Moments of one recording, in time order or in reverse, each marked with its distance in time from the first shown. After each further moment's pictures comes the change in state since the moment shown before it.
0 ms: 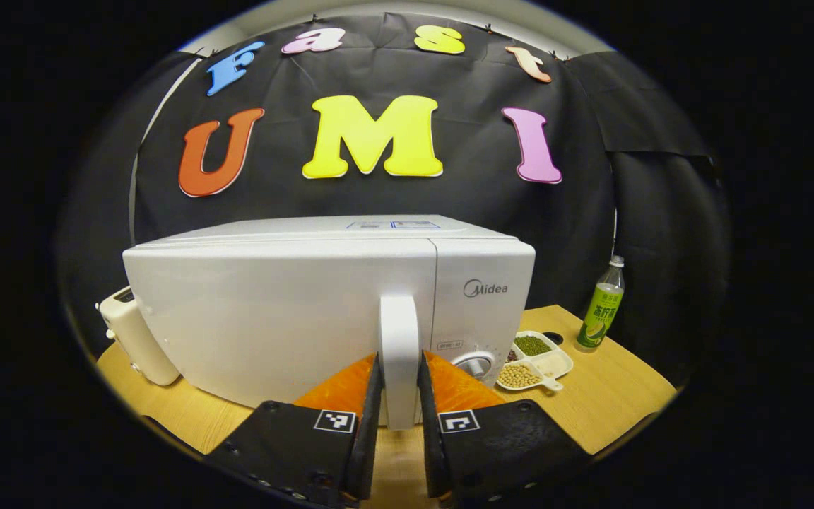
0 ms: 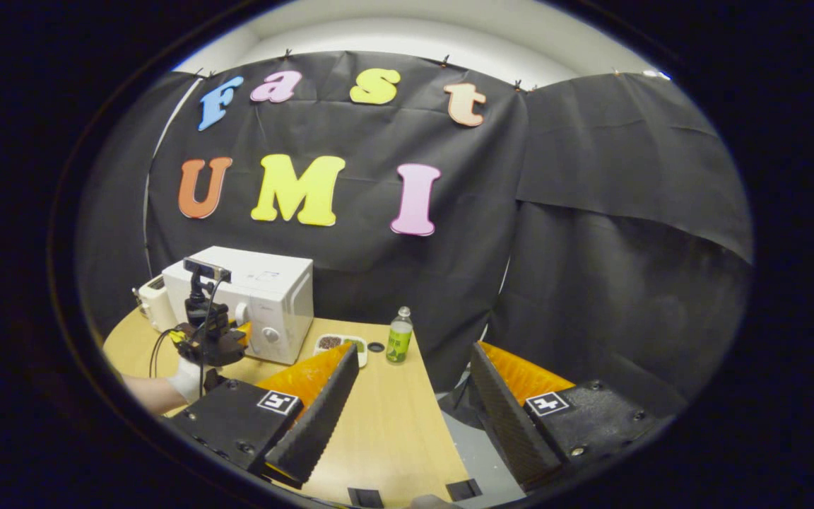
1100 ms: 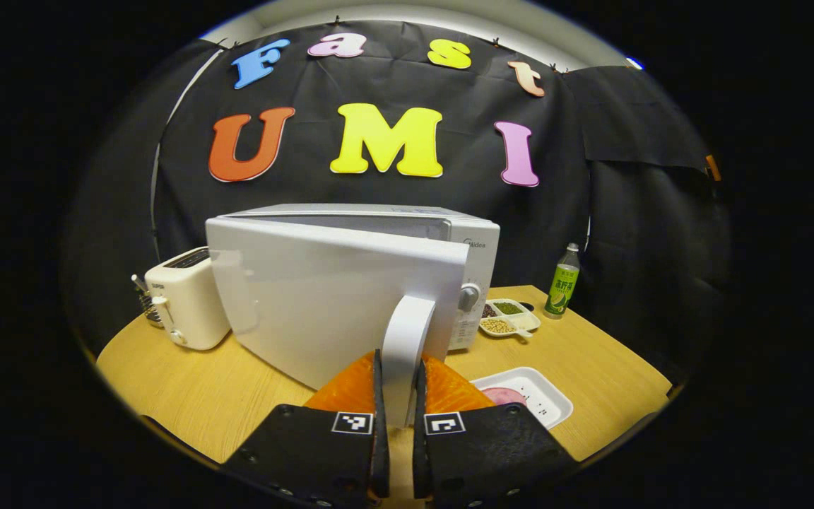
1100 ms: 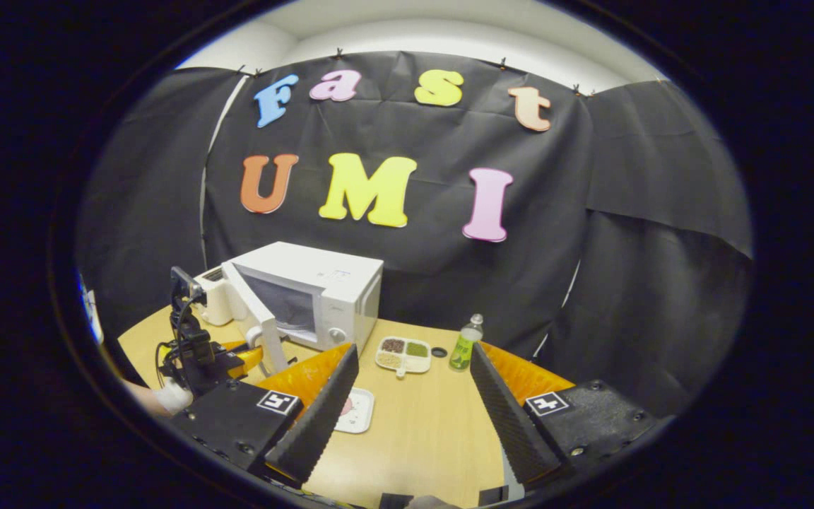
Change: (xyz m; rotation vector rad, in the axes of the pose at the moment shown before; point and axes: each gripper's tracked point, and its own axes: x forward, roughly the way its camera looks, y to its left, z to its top) left arm -0.157 0.054 -0.042 -0.039 0.046 -0.039; right arm -0.003 0.099 -0.005 -0.065 -0.010 0.273
